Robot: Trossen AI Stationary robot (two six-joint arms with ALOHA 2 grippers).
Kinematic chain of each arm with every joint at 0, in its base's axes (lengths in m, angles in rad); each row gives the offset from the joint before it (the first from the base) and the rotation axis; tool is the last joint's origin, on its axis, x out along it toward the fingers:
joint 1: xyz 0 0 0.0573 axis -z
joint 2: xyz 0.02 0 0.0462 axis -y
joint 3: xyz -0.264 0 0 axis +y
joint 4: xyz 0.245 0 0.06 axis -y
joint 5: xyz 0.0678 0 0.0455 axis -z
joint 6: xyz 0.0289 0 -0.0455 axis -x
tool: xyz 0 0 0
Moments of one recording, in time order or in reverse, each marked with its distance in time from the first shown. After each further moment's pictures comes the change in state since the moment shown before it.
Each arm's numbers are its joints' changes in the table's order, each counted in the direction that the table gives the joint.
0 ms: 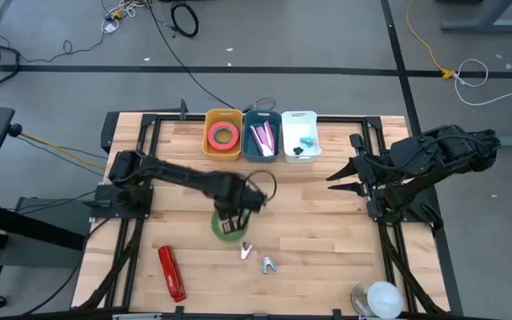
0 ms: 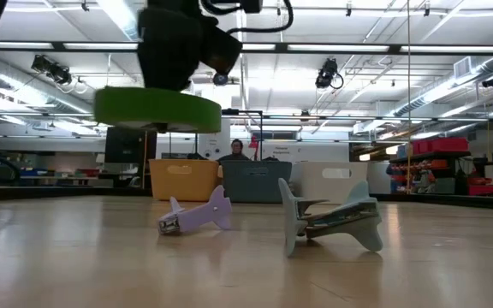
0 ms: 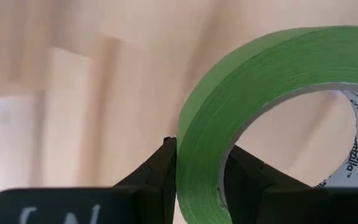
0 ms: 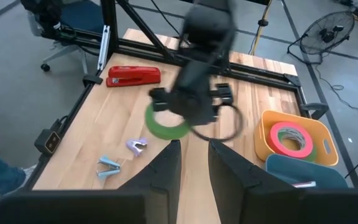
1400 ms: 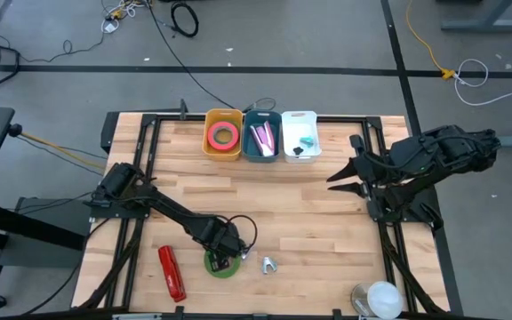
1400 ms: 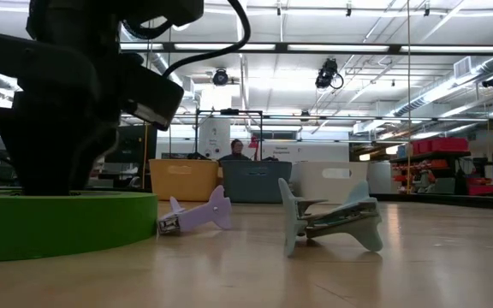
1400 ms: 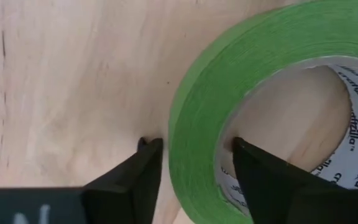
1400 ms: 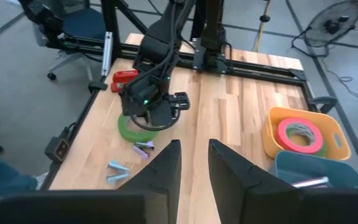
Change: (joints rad) left arm 0.291 -0.001 0.391 0.492 0.114 0.352; right arm 0.000 0.000 0.000 0.006 -0.007 -0.062
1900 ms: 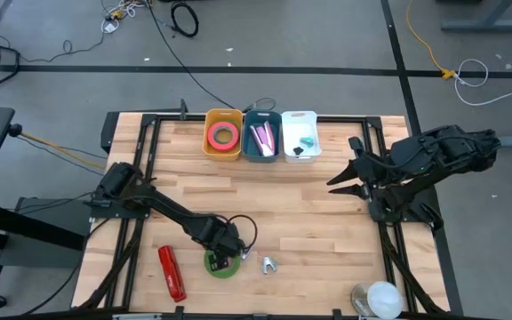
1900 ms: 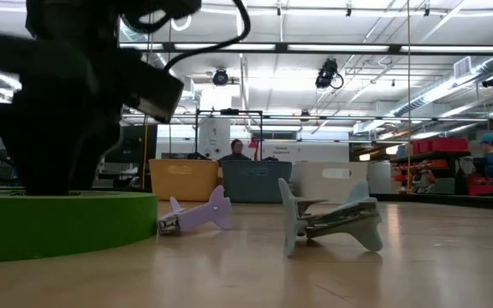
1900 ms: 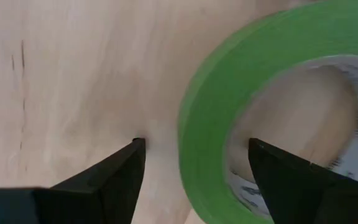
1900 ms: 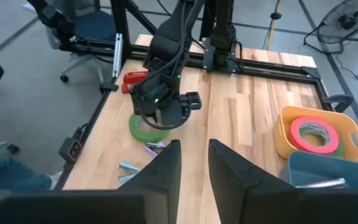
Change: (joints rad) left arm 0.004 0.012 0.001 -0.007 -0.031 -0.036; right arm 0.000 0.000 0.000 0.004 -0.043 -0.023
